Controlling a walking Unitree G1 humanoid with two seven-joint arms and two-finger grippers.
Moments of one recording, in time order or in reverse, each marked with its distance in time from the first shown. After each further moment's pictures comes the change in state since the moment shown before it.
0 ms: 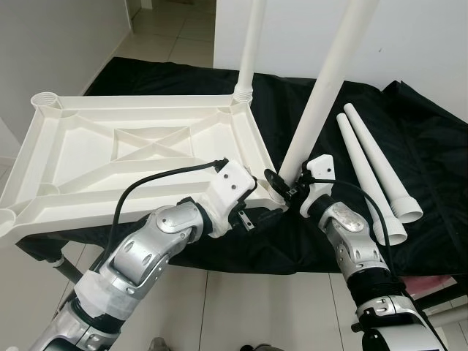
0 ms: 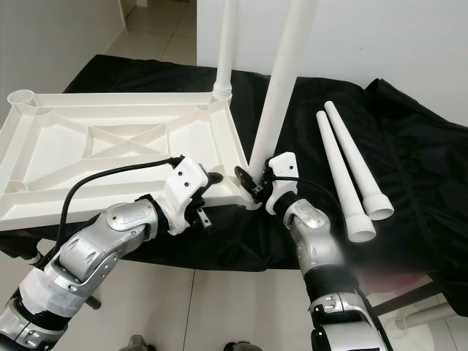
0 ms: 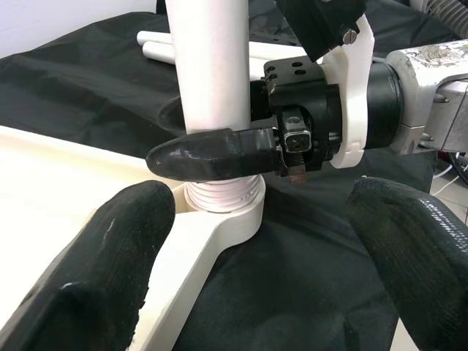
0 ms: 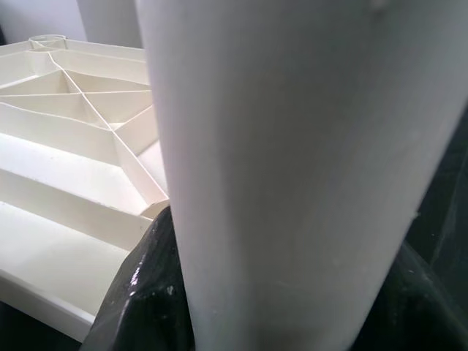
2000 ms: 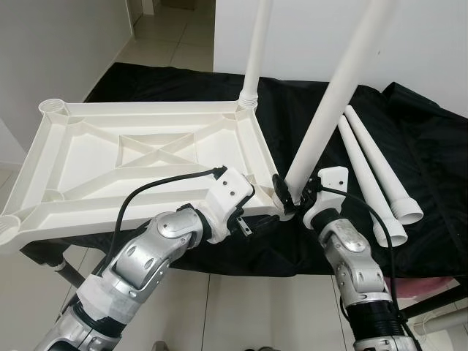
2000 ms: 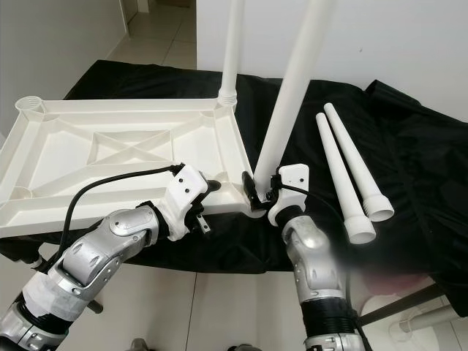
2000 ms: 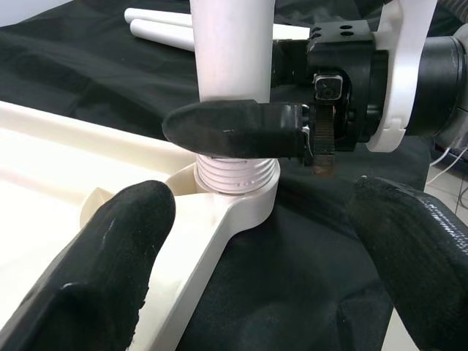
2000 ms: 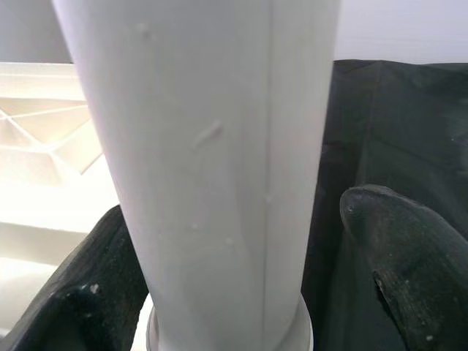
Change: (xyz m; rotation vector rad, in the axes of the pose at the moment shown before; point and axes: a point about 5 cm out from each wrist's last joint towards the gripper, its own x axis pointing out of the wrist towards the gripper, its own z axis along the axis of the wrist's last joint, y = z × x) left arm 0.002 -0.002 -0.014 -0.036 0.034 0.001; right arm -0.026 0.012 0.000 0.064 0.017 -0.184
